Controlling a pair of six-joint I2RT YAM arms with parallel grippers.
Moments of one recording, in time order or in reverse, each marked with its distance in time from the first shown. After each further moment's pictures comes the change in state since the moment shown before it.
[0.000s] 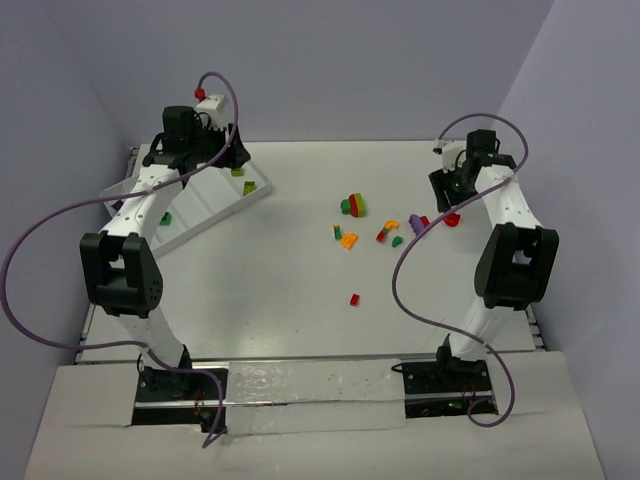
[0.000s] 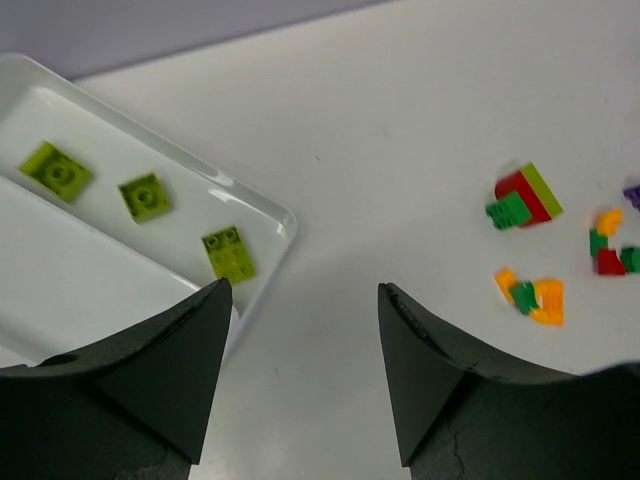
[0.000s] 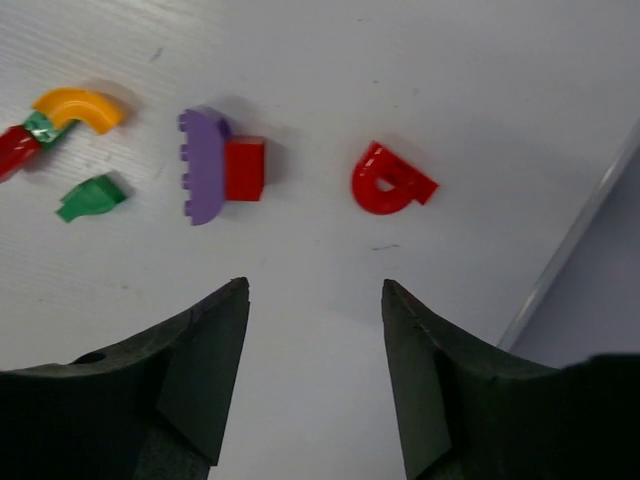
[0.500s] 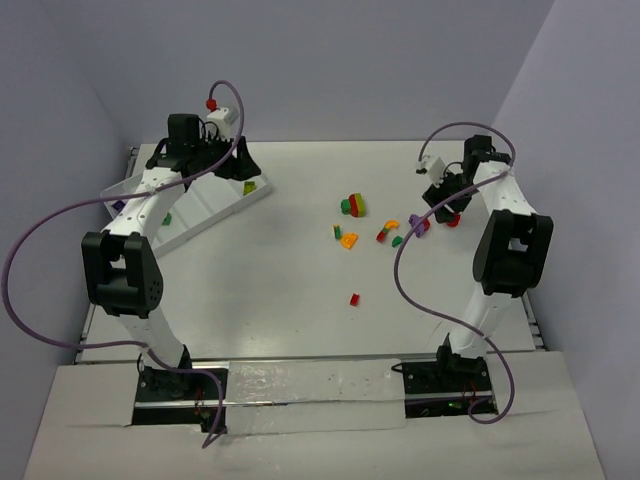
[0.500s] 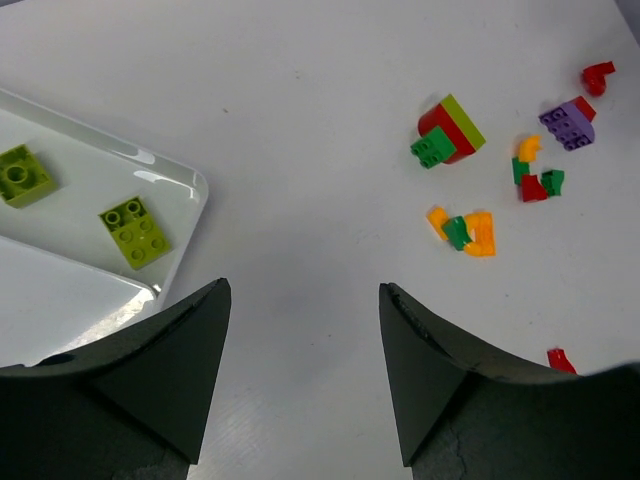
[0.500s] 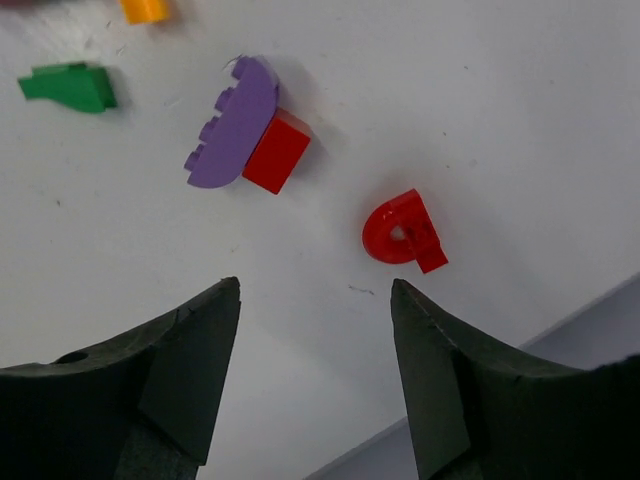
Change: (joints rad) left arm -0.011 0.000 -0.047 -0.060 0.188 0.022; right arm -0.030 0.127 0.073 -0.106 -0.139 -0.524
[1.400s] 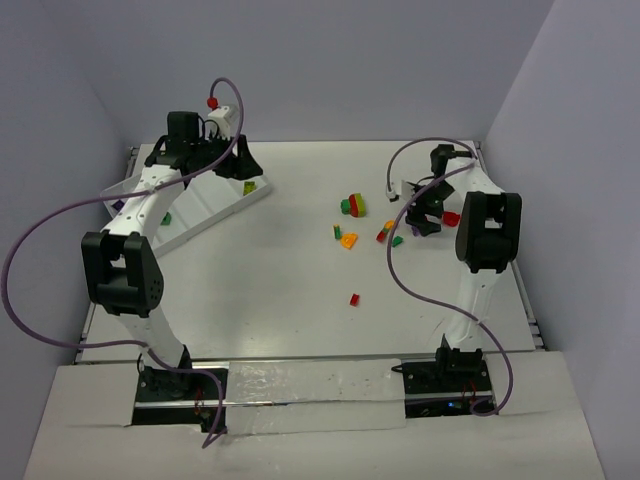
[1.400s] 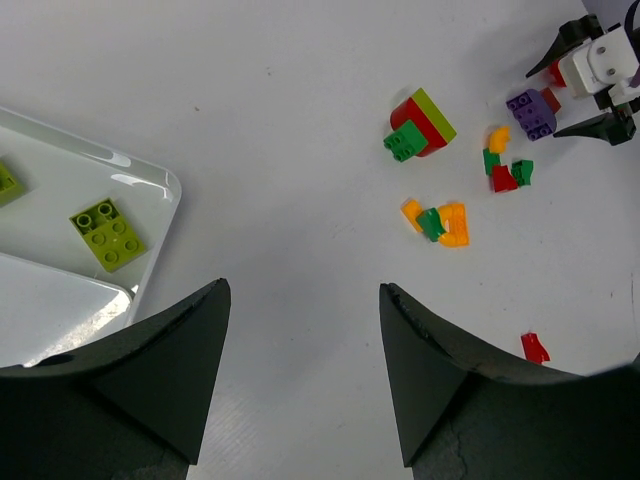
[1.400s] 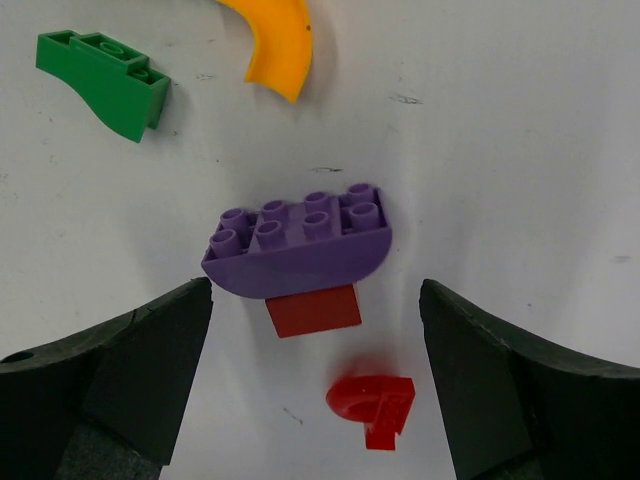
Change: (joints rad) left arm 0.000 0.007 0.033 -0.046 0.062 -0.003; right arm 0.117 0.247 0.131 -0.139 -0.012 -0.505
